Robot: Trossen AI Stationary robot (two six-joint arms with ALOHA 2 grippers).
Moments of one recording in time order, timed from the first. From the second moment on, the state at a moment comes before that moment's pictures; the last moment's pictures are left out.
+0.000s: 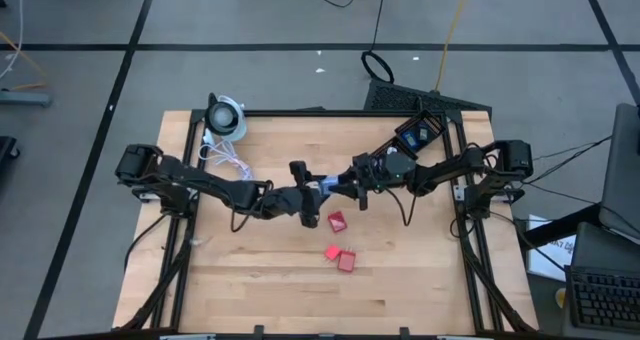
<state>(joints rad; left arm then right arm) -0.17 1.62 0.99 0.15 -0.62 0.34 -0.16 1.64 0.57 1.08 -0.27 0.53</state>
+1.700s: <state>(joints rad) -0.05 0.26 0.07 0.26 -0.18 -0.09 -0.21 0.82 0.14 0.81 -0.24 0.35</state>
